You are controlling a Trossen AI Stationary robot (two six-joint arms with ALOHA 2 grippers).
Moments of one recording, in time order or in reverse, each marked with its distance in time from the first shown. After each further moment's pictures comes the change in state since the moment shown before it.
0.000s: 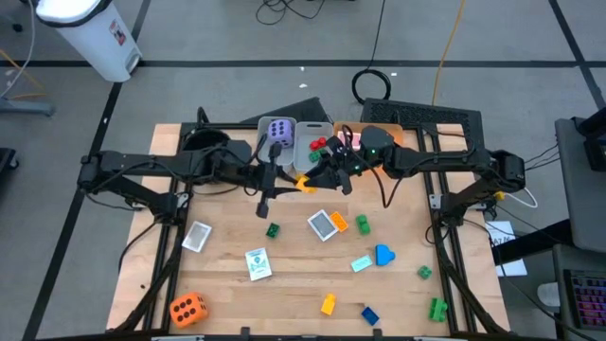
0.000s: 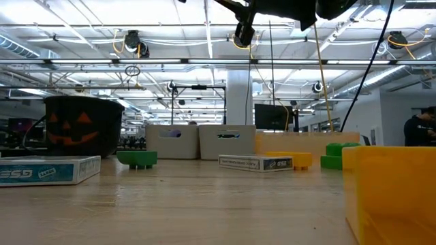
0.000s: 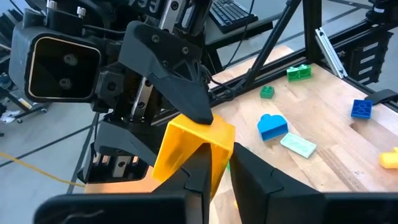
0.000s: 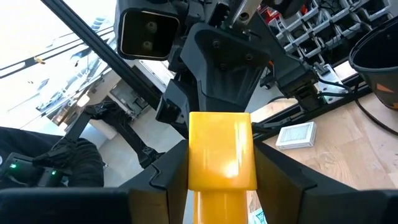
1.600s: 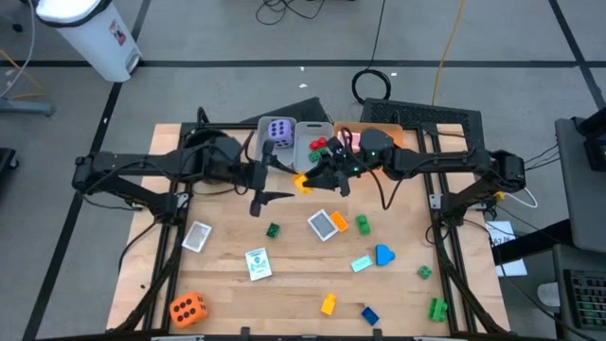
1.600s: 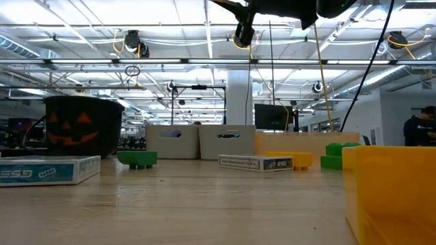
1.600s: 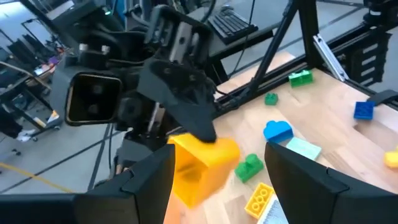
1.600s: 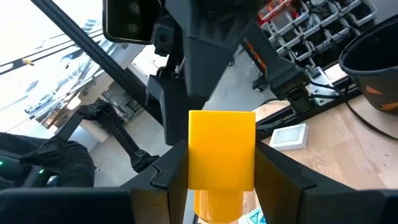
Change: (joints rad) left arm -0.010 -0.058 0.000 -0.019 -0.003 0.064; right arm 0.009 -0.001 0.000 -0.002 0.038 -0.009
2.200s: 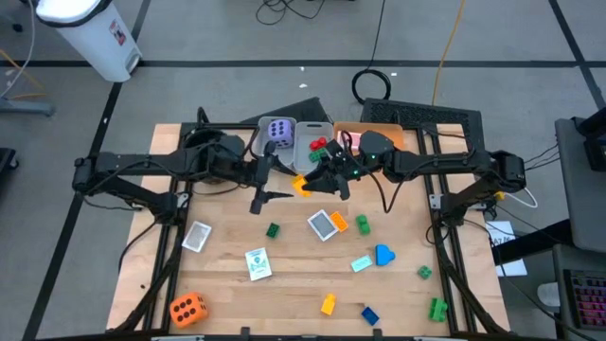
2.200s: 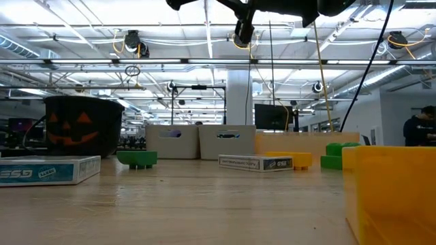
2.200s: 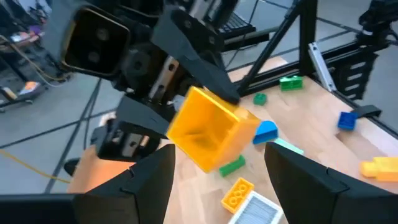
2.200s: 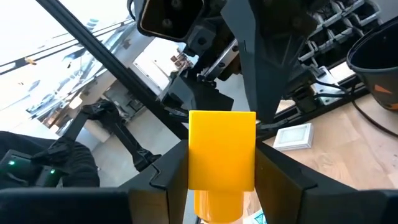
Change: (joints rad) left arm 0.058 0.001 -0.068 0.044 0.083 -0.143; right arm 0.030 0.000 0.000 -0.004 0.040 0.001
